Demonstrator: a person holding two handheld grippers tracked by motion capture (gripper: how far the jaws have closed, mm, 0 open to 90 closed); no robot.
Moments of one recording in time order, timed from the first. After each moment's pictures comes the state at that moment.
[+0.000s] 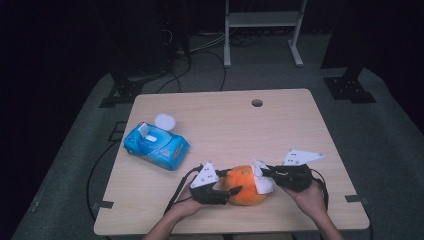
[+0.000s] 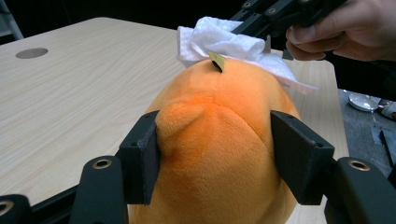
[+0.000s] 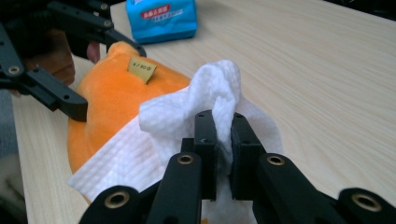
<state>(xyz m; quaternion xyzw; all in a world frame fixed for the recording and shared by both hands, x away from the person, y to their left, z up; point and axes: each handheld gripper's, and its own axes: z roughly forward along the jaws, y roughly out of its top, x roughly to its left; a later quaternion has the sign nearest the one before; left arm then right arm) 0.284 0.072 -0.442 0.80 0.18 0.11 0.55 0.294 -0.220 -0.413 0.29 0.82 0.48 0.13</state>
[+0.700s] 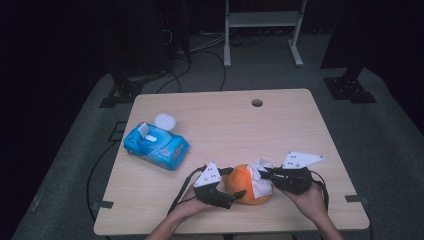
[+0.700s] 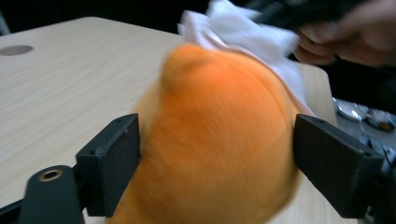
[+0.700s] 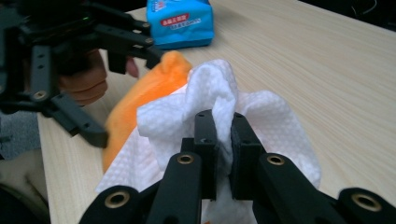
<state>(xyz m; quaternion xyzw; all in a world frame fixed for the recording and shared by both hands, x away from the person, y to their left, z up) 0.285 0.064 -0.451 0.81 0.16 0.09 0.56 0.287 -0.216 -0.407 0.27 0.82 0.49 0.12</state>
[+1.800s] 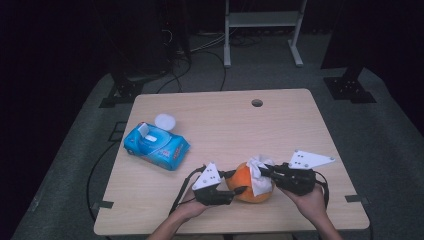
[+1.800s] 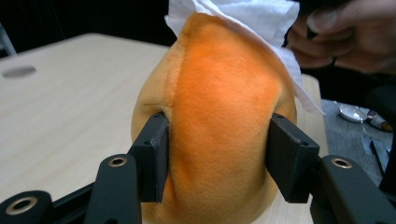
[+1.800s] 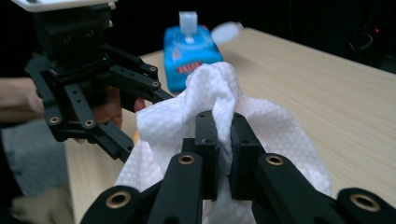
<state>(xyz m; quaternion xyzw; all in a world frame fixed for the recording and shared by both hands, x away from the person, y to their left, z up) 0.275 0.069 -0.425 0.79 0.16 0.11 0.58 0.273 -0.214 -0.385 0.26 0.78 0.55 0.13</state>
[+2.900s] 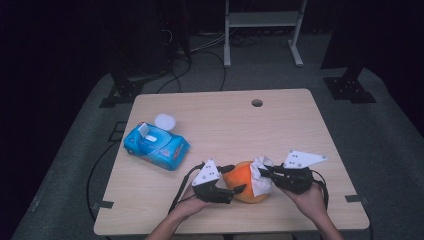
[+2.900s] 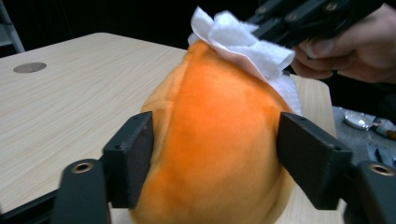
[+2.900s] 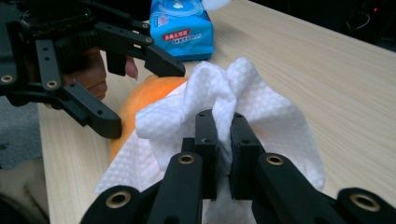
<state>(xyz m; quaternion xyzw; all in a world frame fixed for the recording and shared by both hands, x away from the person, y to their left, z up) 0.288 0.067 -0.435 0.79 0.19 0.10 0.58 0.284 -0.214 -0.400 0.26 0.81 0.50 0.13</state>
